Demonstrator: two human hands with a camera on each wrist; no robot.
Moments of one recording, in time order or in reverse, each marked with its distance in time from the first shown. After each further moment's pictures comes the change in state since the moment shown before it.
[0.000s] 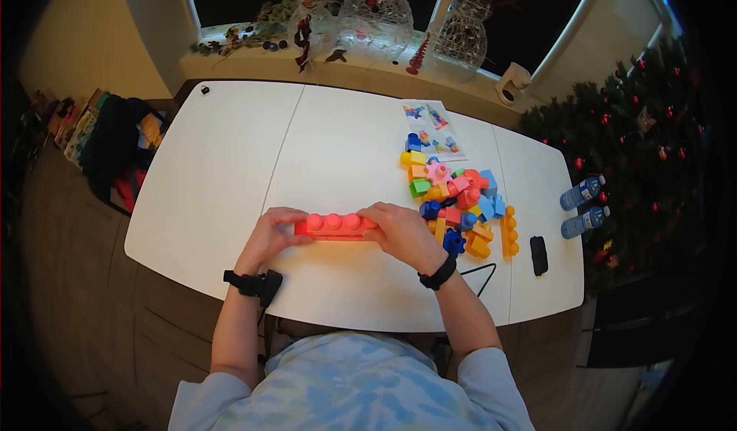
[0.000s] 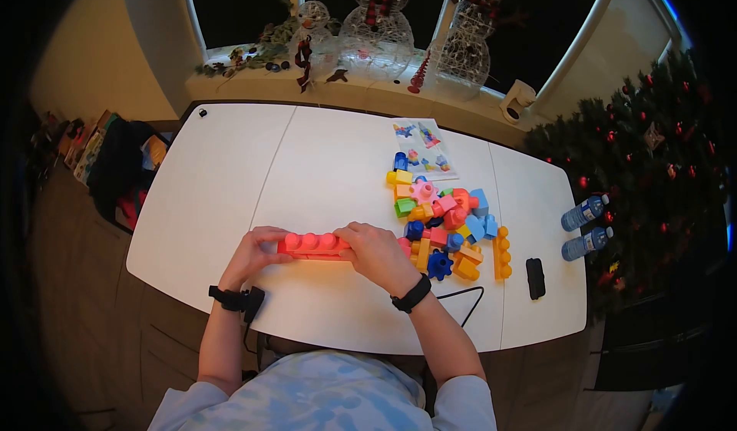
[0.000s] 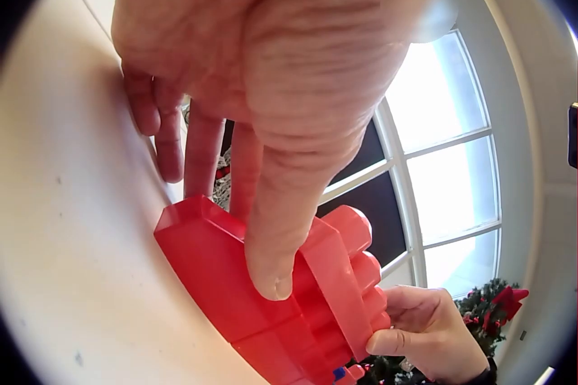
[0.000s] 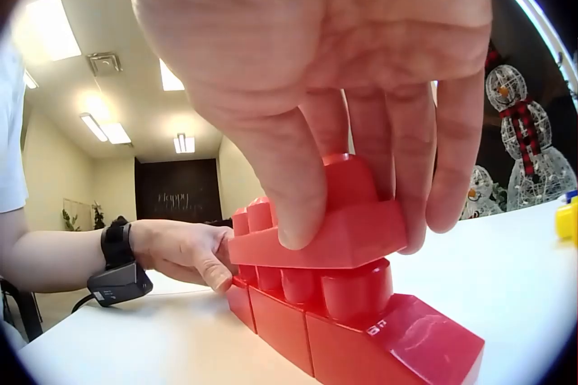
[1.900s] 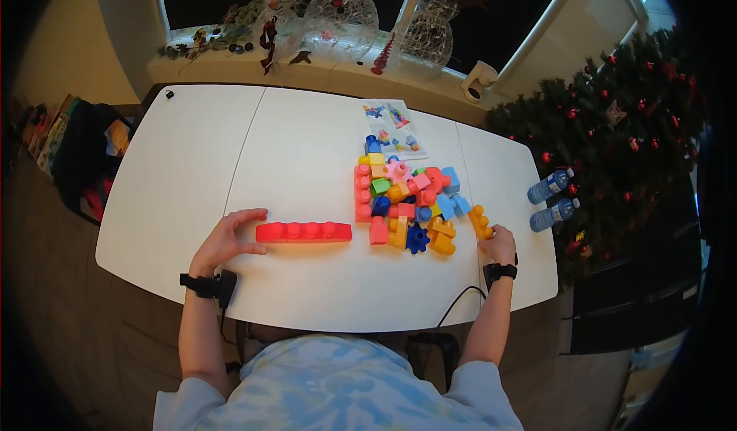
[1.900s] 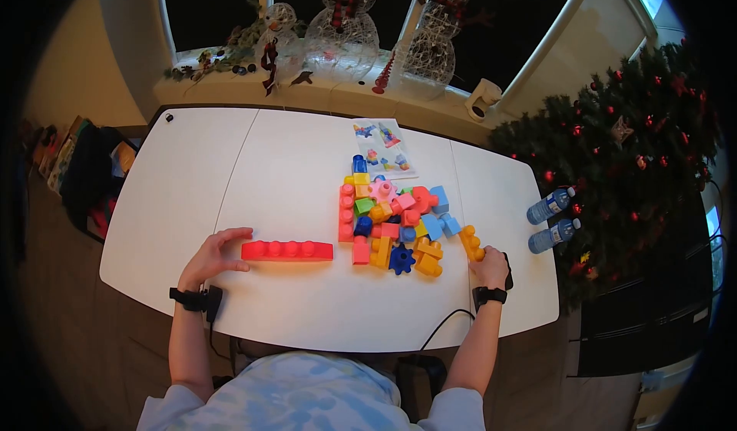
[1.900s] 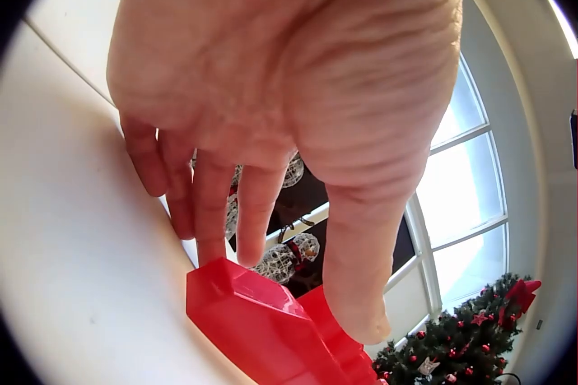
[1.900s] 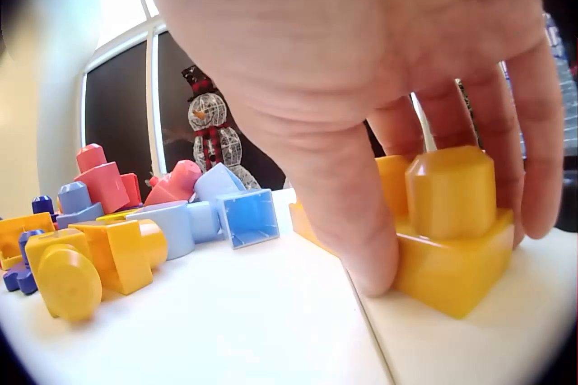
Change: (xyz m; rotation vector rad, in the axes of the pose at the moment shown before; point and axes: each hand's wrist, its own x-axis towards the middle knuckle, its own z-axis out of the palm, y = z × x) left_hand -0.002 0.007 -0.019 -0.050 -0.166 -0.045; right_hand -0.224 0.215 -0.105 -0.457 0.125 1.197
